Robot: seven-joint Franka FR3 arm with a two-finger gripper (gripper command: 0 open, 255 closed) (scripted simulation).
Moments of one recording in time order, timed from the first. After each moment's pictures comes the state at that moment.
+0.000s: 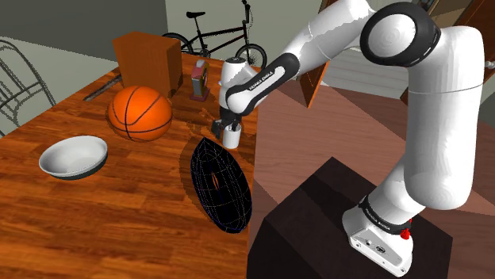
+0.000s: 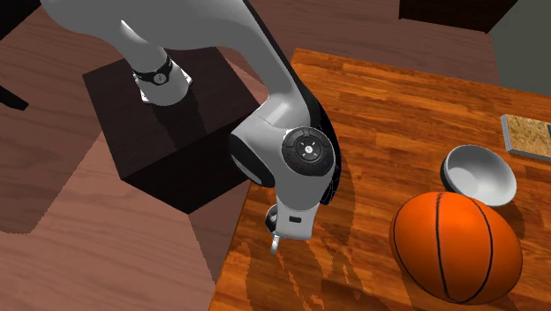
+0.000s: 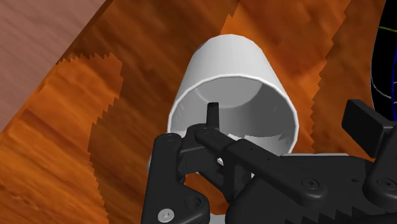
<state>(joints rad) 0.11 0.54 0.10 -1.94 -0.14 2.52 0.26</state>
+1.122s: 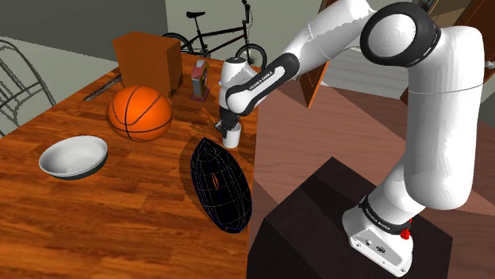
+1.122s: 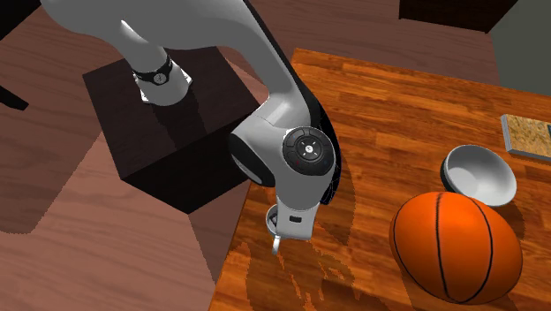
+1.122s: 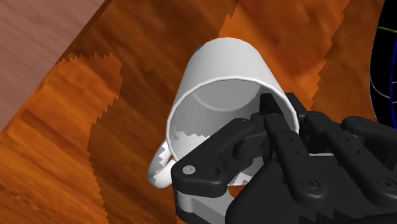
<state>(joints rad) 0.11 0.54 0.10 -1.94 -0.14 2.52 0.26</state>
